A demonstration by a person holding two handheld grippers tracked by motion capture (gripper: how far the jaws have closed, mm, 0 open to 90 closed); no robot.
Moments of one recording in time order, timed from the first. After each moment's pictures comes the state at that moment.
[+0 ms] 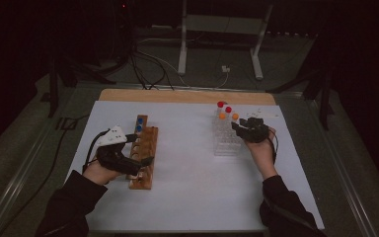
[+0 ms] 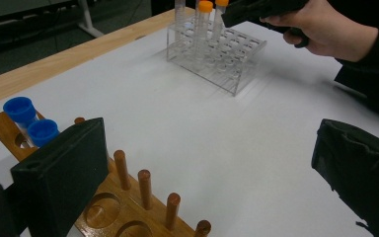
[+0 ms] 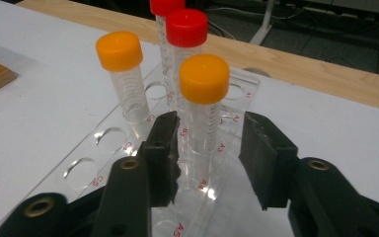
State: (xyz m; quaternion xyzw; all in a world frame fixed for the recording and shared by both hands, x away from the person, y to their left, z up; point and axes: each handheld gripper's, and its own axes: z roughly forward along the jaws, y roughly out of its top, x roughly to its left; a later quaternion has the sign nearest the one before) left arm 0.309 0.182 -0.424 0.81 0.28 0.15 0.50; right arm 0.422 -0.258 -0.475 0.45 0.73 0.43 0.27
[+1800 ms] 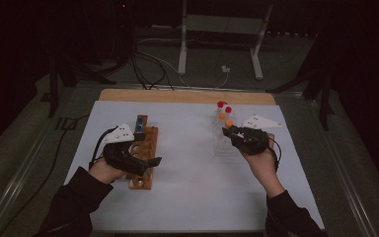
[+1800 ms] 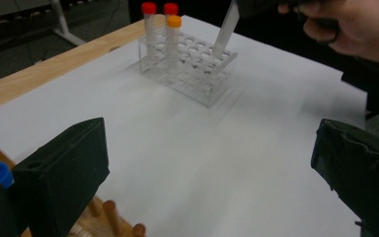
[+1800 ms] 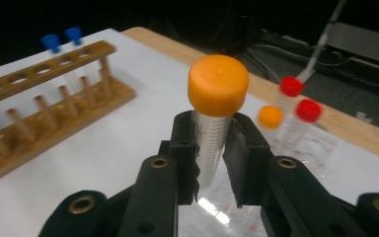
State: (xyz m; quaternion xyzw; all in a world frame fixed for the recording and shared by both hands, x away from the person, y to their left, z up) left arm 0.305 0.161 -0.406 0.82 0.24 0.12 0.51; right arm 0.337 -0.217 -0.411 0.35 0.77 0.47 0.26
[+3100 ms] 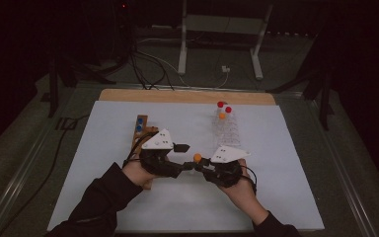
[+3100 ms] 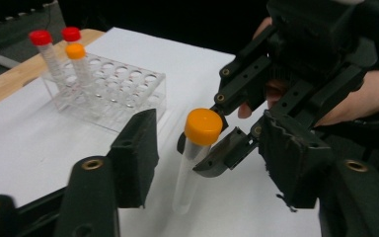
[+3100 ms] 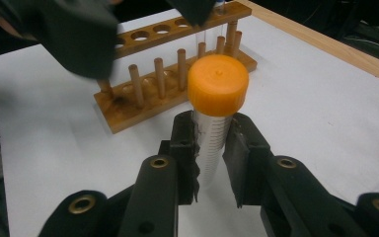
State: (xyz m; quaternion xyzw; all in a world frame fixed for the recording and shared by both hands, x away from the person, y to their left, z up) left arm 0.299 0.075 -0.405 0.84 0.14 0.09 0.51; right arm 0.279 -0.151 -0.447 0.25 0.82 0.48 0.17
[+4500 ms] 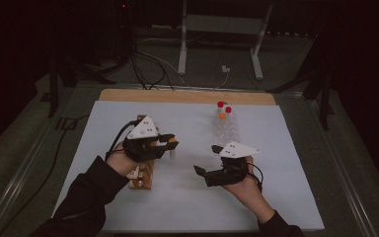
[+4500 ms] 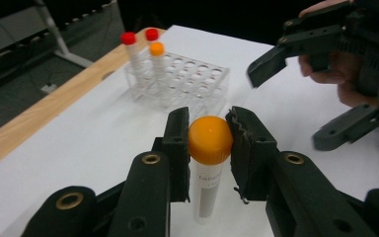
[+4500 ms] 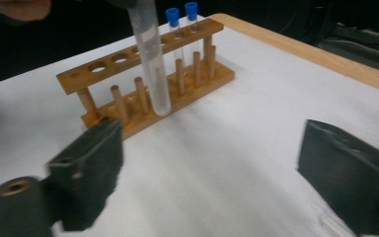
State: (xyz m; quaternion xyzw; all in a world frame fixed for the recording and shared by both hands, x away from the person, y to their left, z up) left arm 0.314 0.121 -0.381 0.83 0.19 0.18 0.49; right arm 0.281 -0.165 -0.440 0.29 0.79 0.50 0.18
